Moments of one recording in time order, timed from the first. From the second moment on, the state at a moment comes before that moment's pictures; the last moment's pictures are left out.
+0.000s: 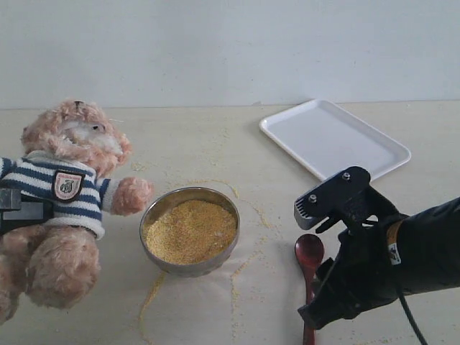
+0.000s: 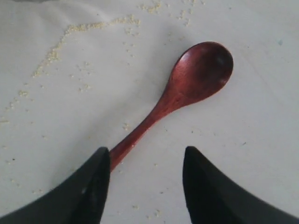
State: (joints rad) left arm 0.18 1.27 -0.48 -1.27 0.67 1.22; right arm 0.71 1.42 -0.55 -0.06 0.28 0.07
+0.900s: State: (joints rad) left arm 0.18 1.27 -0.48 -1.32 0.58 1.38; right arm 0.71 1.59 -0.56 -0.05 0.14 0.08
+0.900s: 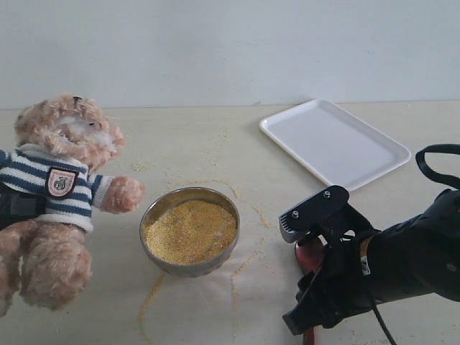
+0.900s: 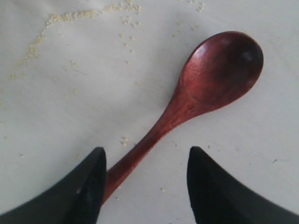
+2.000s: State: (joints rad) left arm 0.18 1.27 -0.48 -1.32 0.57 1.43; right arm 0.71 1.66 -0.57 -0.08 0.17 0.16
